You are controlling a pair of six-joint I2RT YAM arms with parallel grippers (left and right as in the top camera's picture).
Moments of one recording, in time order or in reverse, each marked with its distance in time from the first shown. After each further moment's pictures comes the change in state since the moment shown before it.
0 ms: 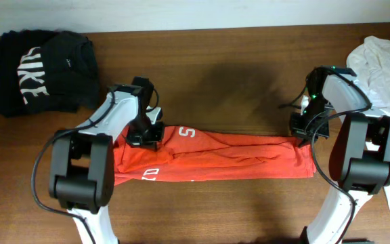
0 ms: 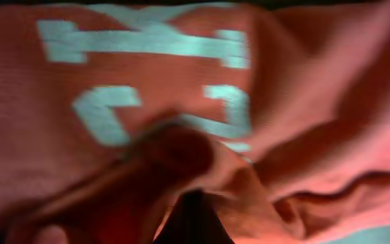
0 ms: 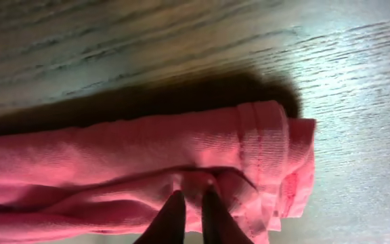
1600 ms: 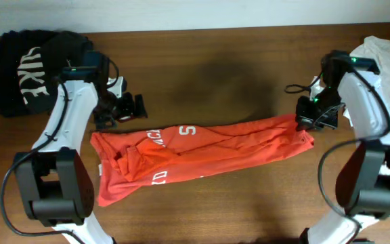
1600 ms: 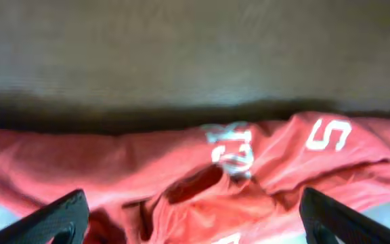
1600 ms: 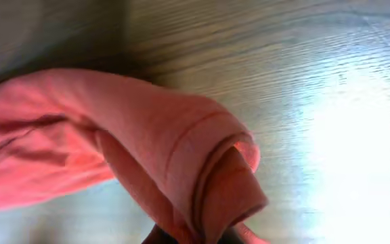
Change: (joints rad) left arm 0.214 -0.106 0.162 -0.040 0.044 -0.045; right arm -0.002 -0.209 0.061 -0.044 -0.095 0.000
